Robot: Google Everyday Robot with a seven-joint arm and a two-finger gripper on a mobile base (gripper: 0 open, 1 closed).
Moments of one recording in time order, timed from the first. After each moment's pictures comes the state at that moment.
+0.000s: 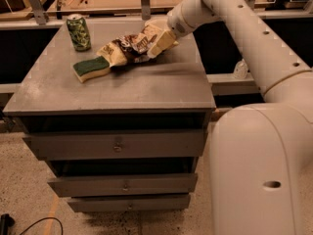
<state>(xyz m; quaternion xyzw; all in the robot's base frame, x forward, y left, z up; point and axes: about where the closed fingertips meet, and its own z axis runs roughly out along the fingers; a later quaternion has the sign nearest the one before) 0.821 -0.023 0.908 -0.54 0.72 0.10 0.42</state>
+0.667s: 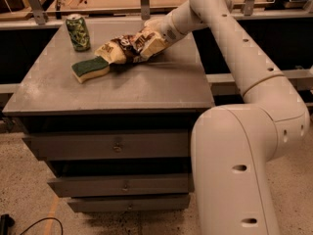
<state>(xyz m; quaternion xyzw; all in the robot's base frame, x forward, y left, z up) 0.835 0.007 0.874 -0.55 0.71 0.14 0.40</state>
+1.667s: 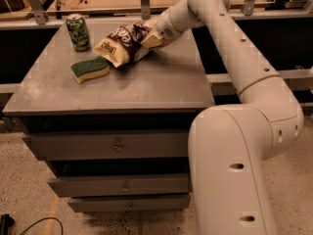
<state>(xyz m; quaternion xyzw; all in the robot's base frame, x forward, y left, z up) 0.841 0.015 0.887 -0.57 0.69 0.13 0.43</state>
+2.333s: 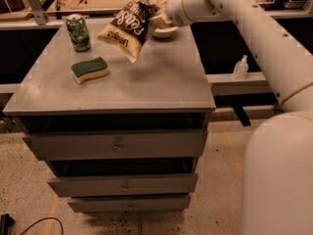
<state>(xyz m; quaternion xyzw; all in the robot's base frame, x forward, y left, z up) 0.813 -0.002 0.976 -0.54 0.64 0.09 0.54</state>
